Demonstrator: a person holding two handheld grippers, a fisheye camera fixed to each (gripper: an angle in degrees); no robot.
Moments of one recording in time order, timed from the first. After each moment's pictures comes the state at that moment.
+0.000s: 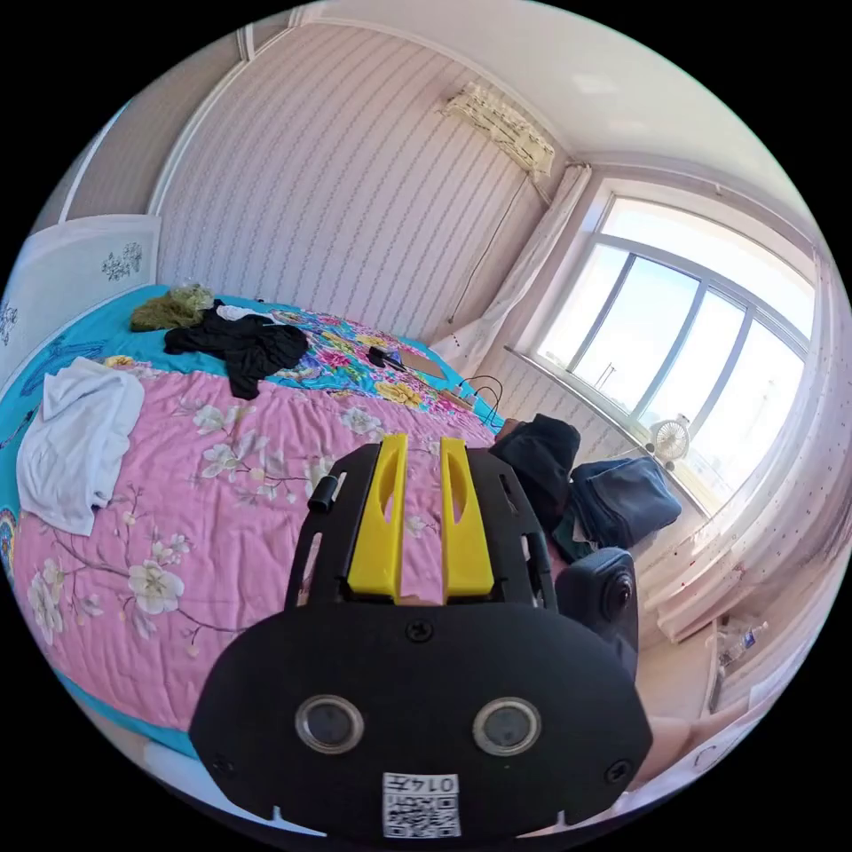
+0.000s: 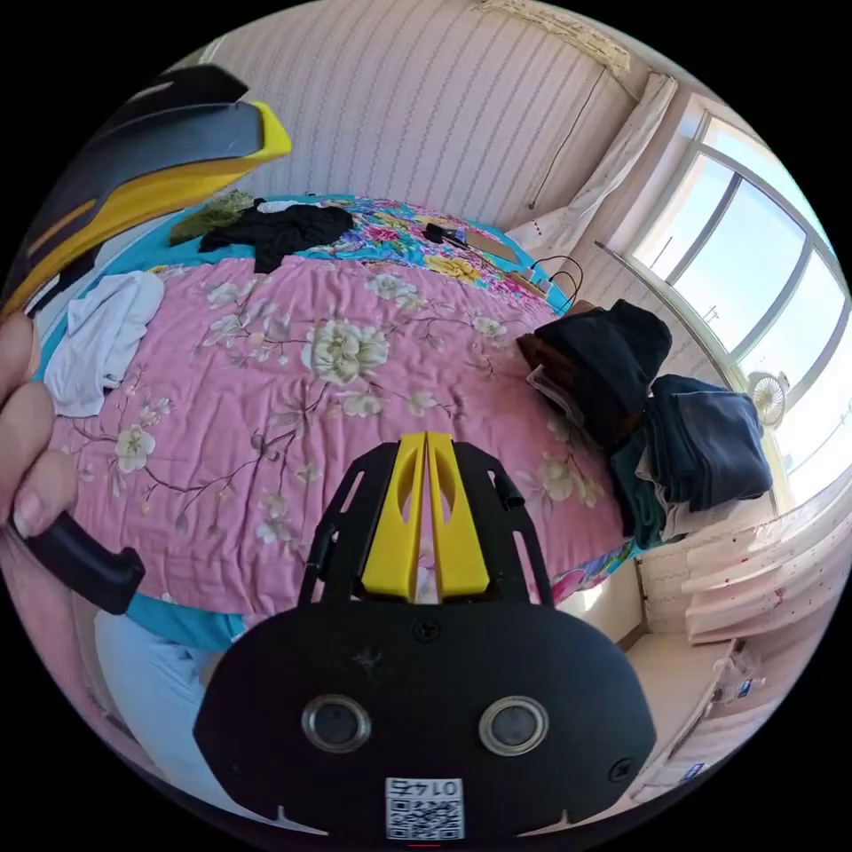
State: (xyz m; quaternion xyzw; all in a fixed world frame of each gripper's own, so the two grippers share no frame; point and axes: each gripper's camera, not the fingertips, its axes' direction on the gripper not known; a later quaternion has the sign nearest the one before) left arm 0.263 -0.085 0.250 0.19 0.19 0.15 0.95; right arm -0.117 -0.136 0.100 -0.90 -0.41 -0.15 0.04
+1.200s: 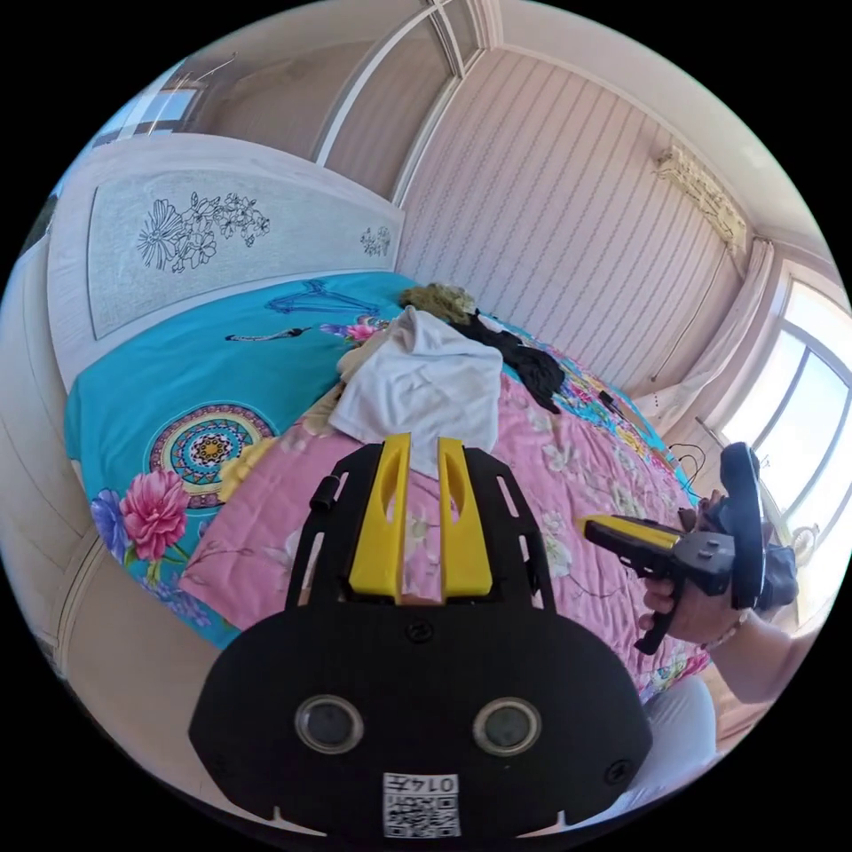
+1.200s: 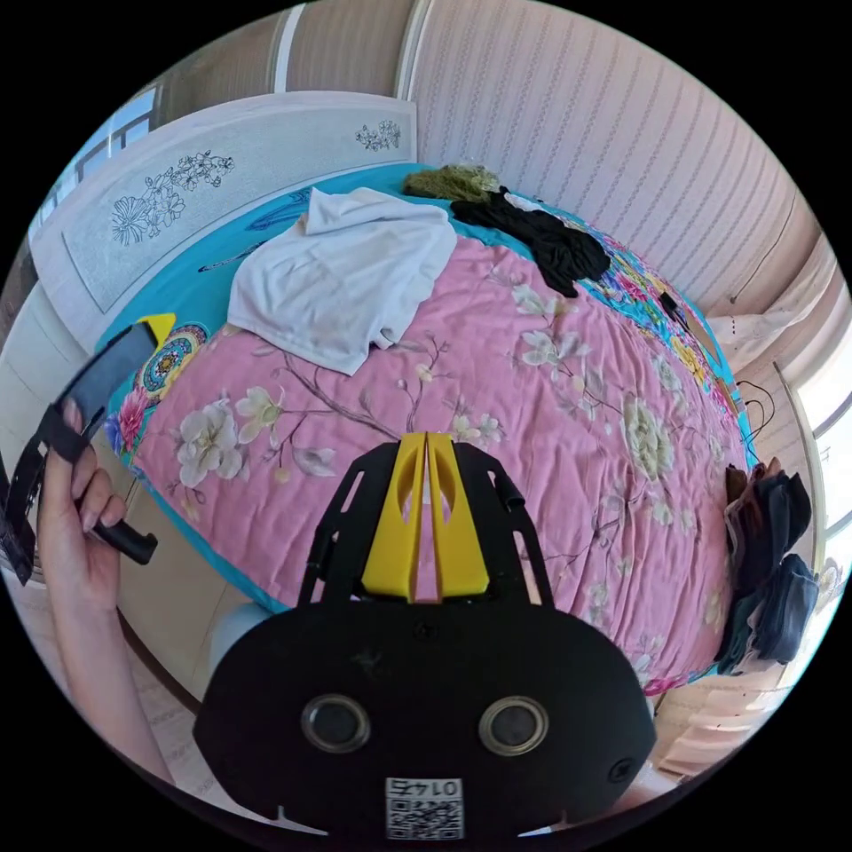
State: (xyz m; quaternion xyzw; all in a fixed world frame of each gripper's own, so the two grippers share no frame) left arm -0.272 -0.100 0.172 0.23 -0.04 -0.05 0.97; right arm -0.494 -0.448 -0.026 -0.82 -0.57 0.02 -0.07
